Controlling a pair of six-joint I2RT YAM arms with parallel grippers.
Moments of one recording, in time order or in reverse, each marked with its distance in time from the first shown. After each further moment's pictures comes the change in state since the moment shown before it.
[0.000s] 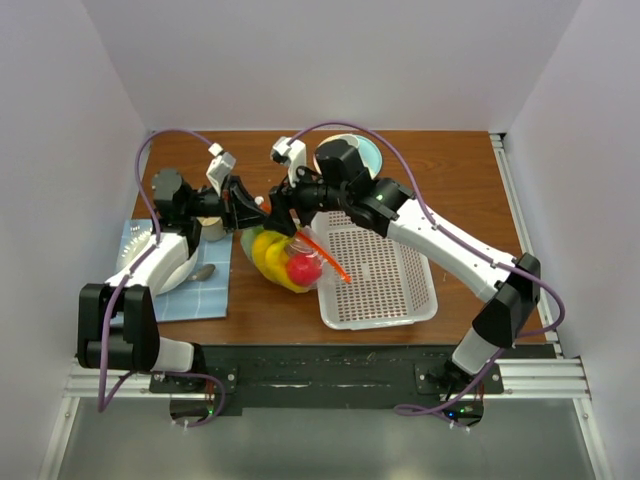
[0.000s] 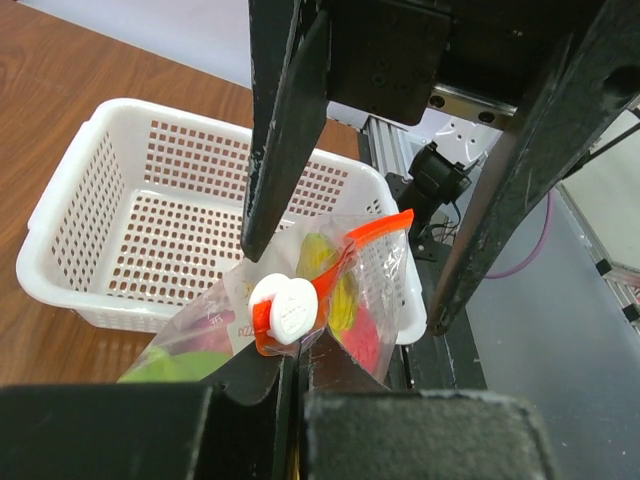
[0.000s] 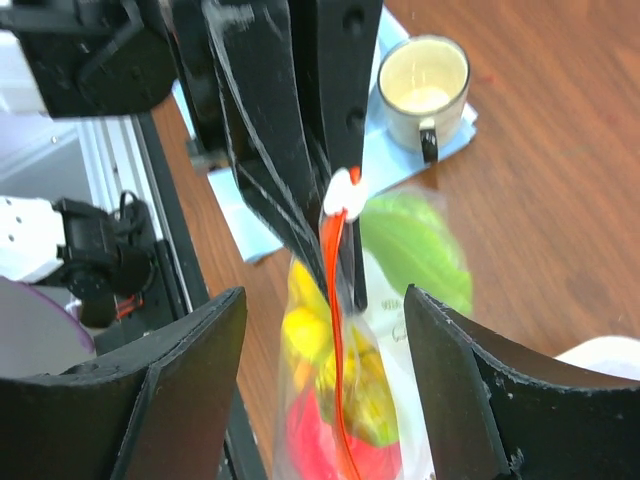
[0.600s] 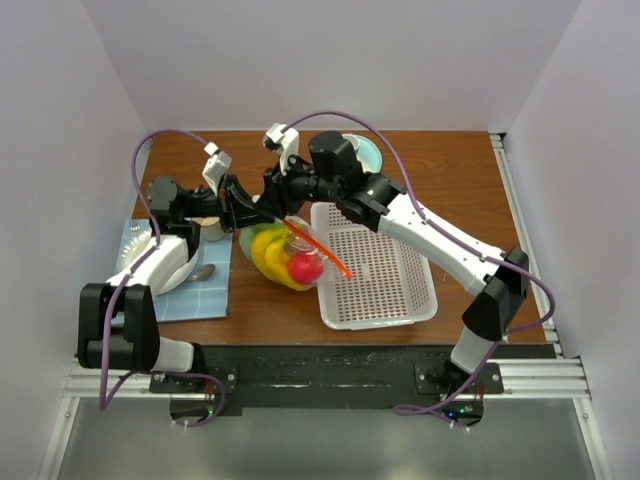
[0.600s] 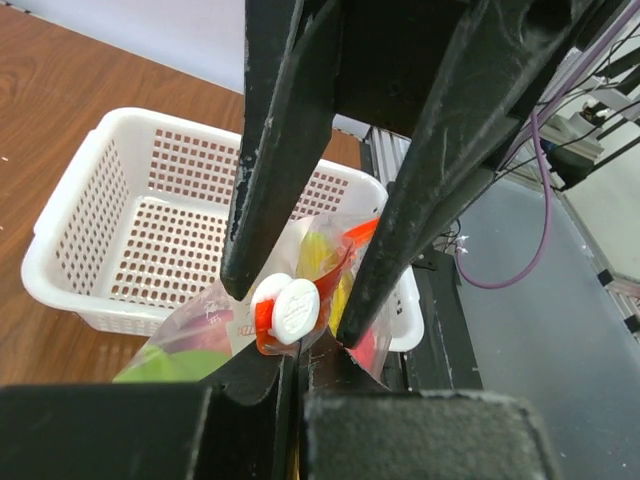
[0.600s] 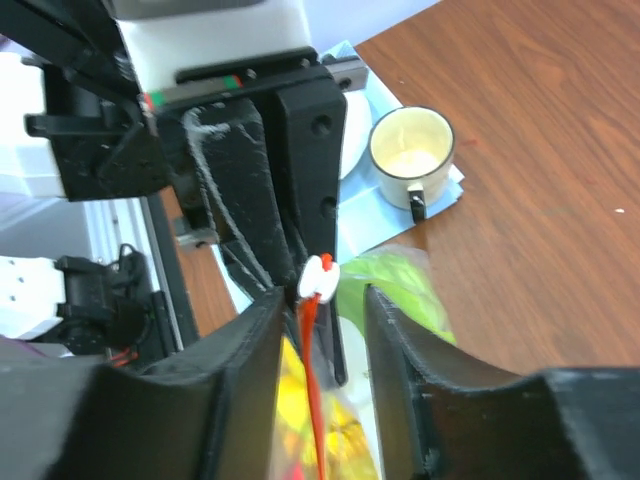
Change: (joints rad) left arm 0.008 0.000 -0.026 0.199 -0.011 -0.168; right arm 0.000 0.066 0.073 0.100 0.021 0.026
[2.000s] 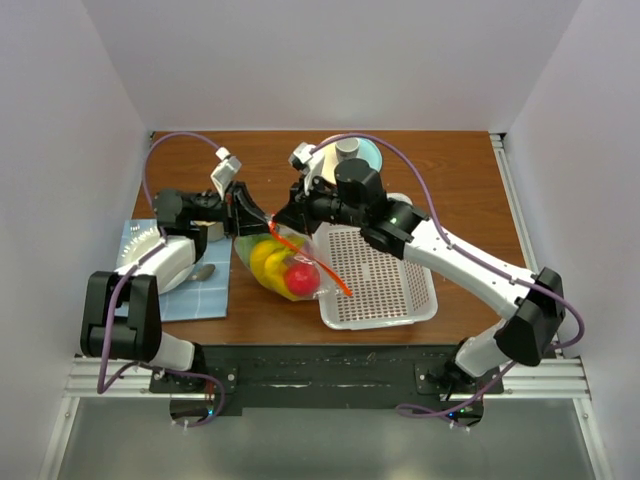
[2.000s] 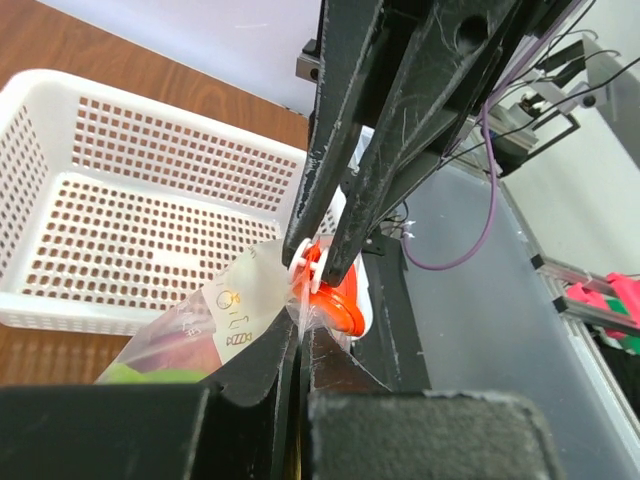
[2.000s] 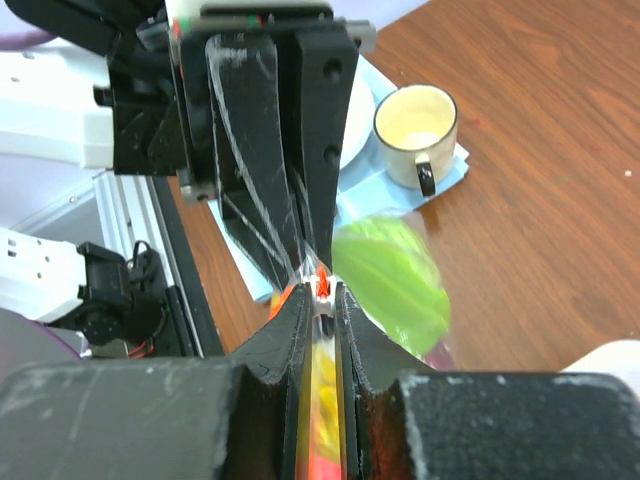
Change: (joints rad) left arm -0.034 0.058 -0.035 0.298 0.049 -0.303; right arm 0.007 -0.216 -0.331 0.172 0.042 0.072
